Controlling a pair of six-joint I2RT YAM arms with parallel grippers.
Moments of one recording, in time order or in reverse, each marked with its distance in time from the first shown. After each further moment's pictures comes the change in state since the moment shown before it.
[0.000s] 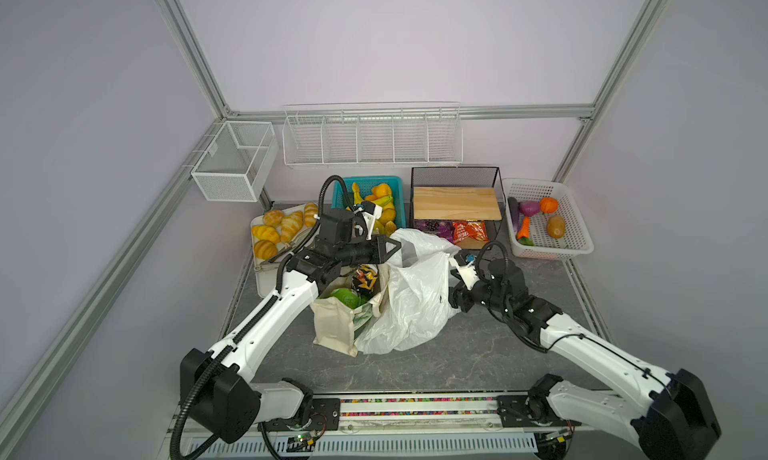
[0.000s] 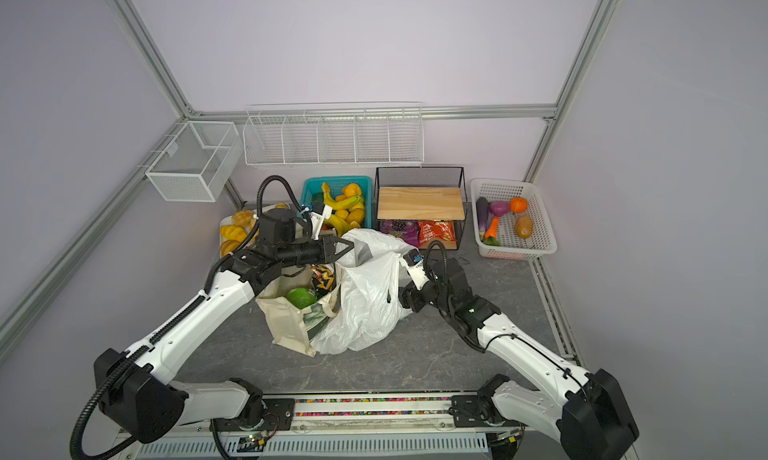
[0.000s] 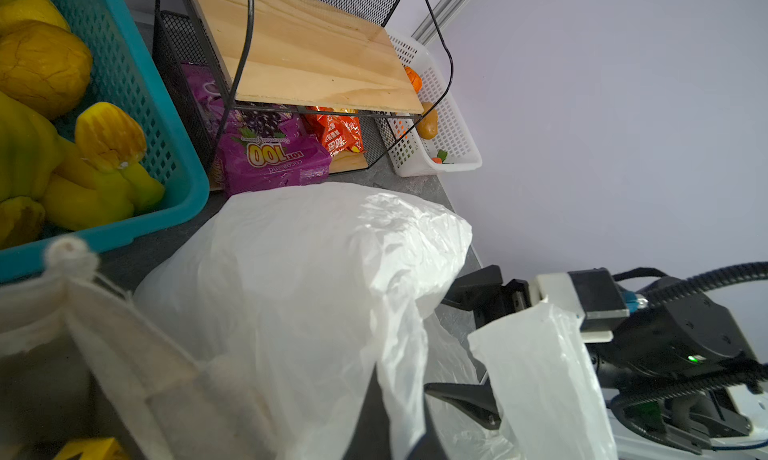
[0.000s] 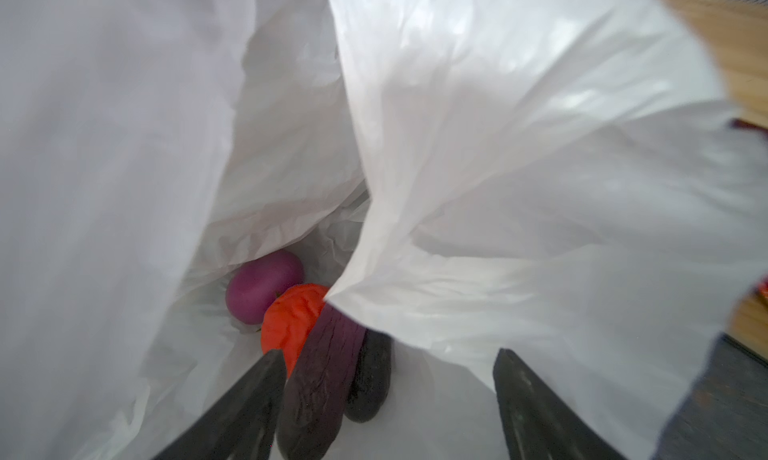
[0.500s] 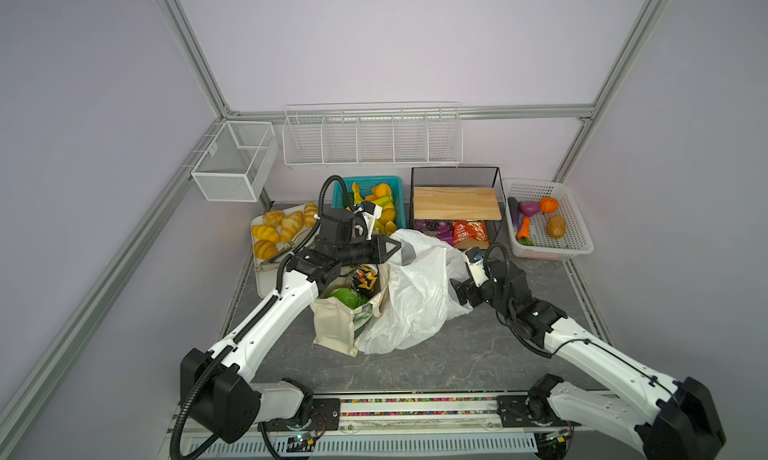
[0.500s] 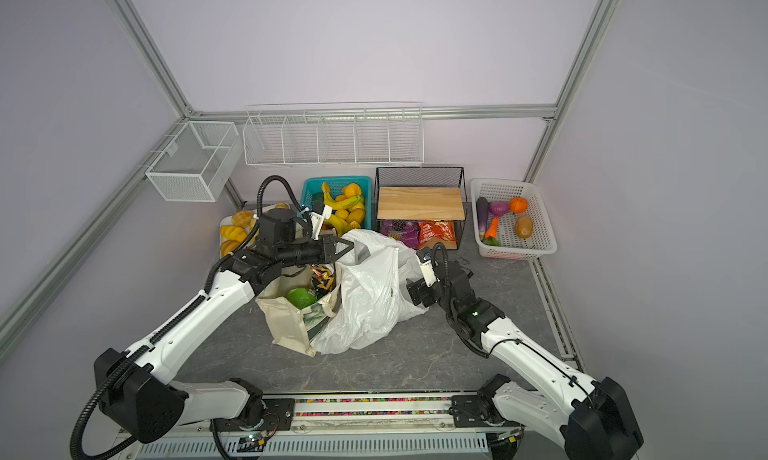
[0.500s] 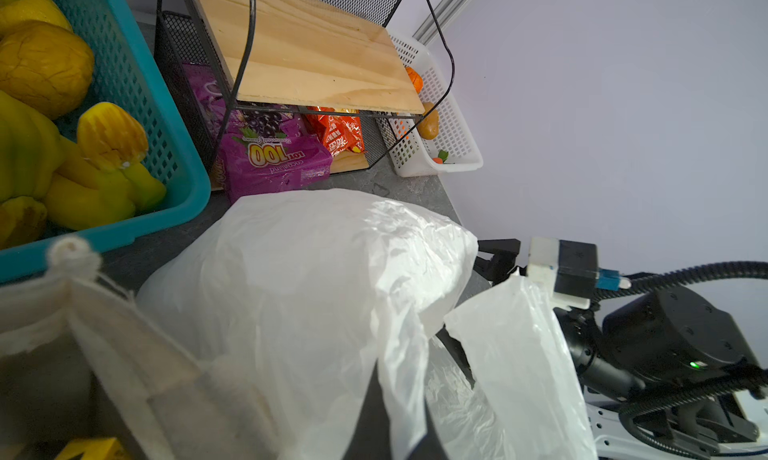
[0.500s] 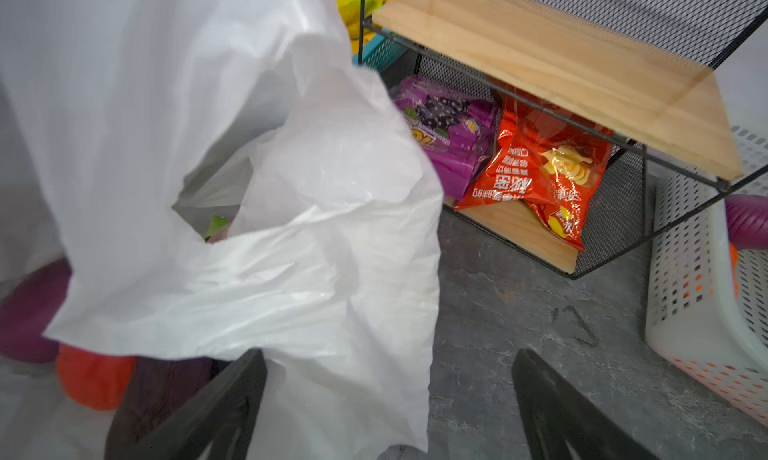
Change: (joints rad) left arm 0.000 0.001 0.000 0.000 -0.003 0.000; right arm 0.000 0.010 -0.010 -0.058 0.360 -0.047
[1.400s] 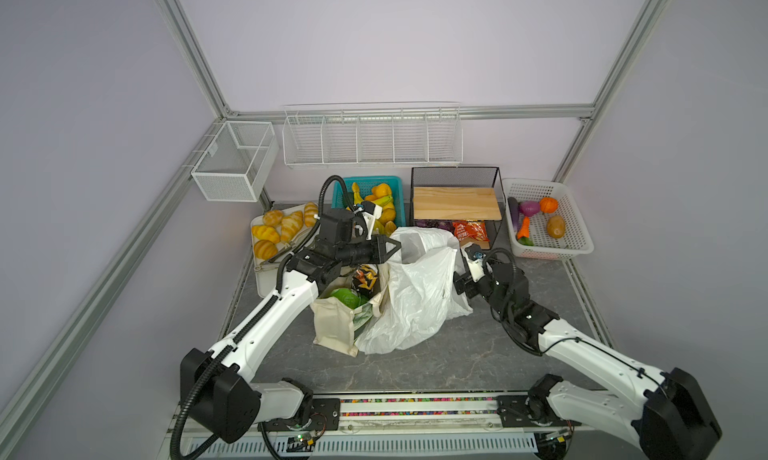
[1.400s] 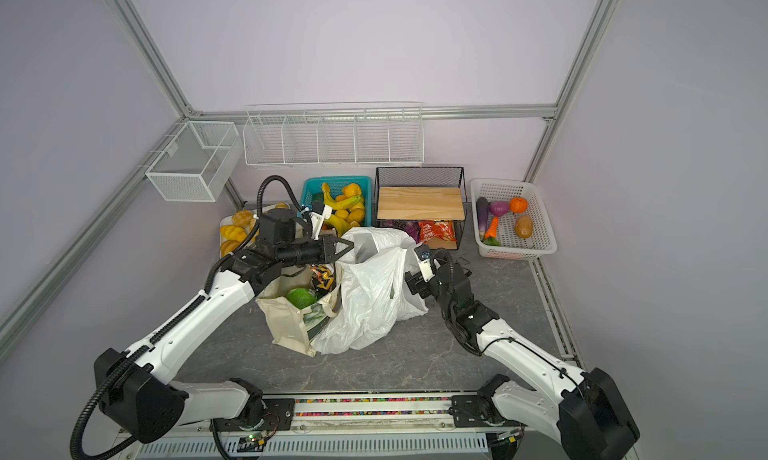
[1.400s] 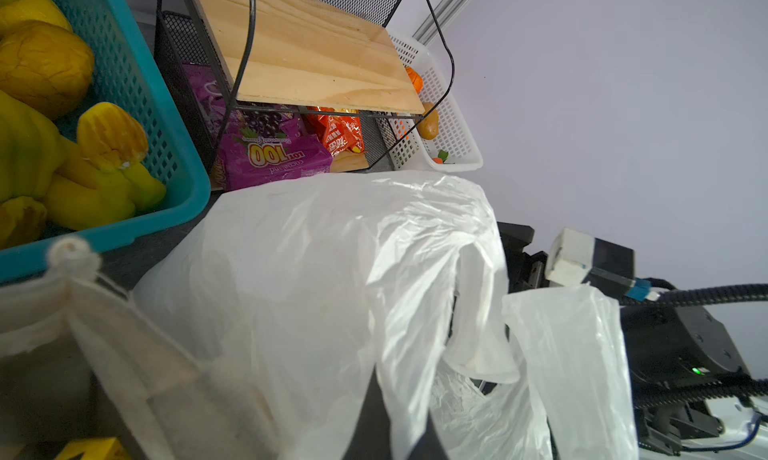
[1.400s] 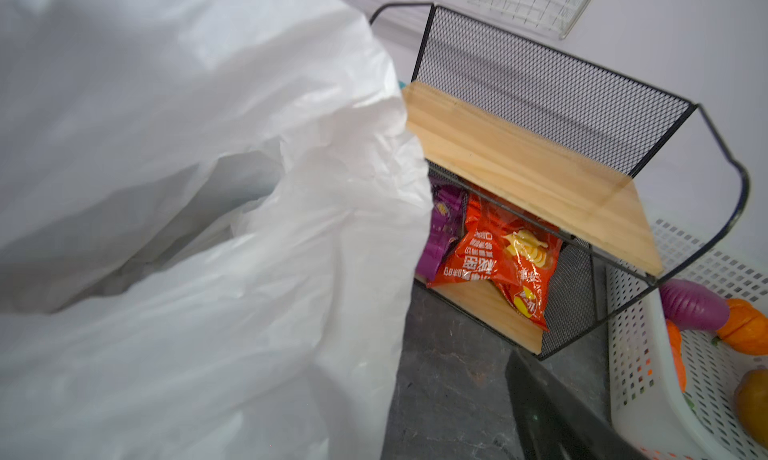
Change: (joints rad) left arm 0.000 0.000 0.000 0.000 0.000 0.000; right arm 0.001 -0.002 -0.077 0.346 0.039 -0.110
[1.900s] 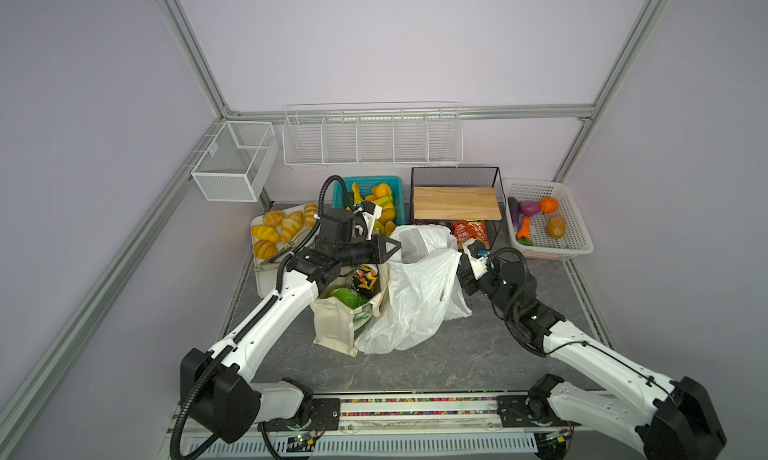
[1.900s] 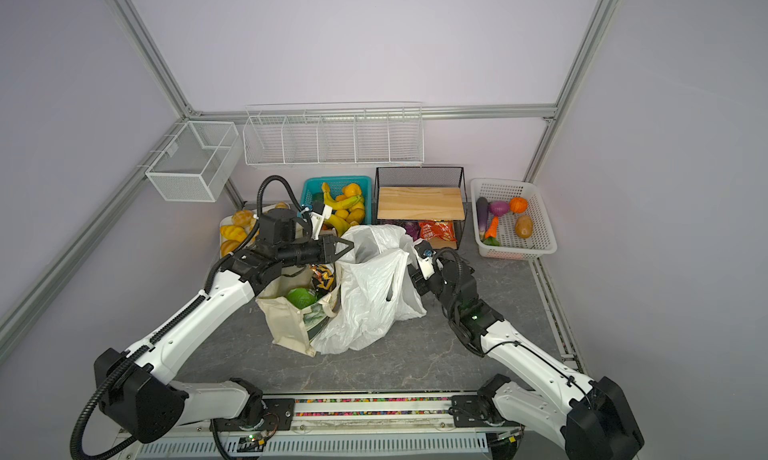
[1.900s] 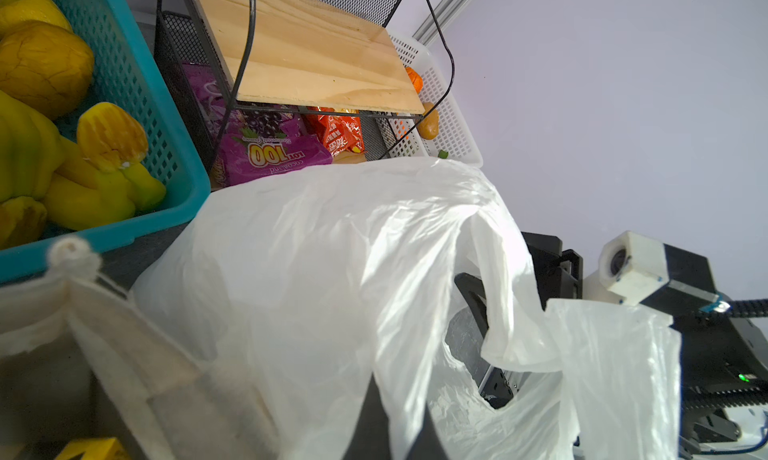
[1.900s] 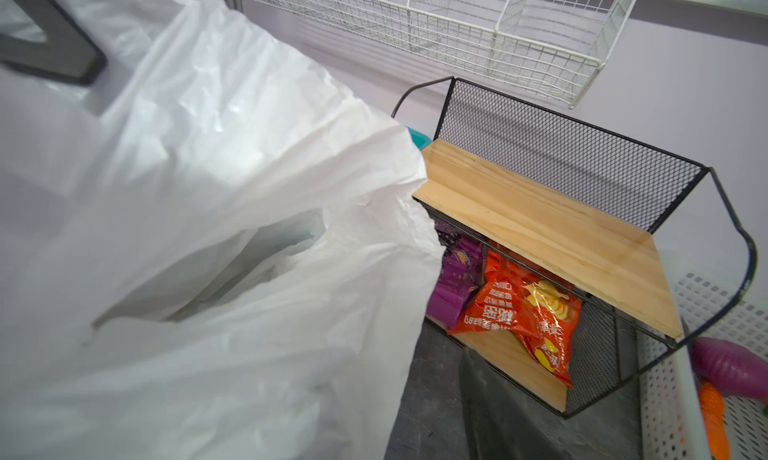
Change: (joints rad) left arm 0.000 0.000 0.000 0.000 0.000 0.000; right arm -0.004 -0.024 0.033 0.025 -0.122 0.010
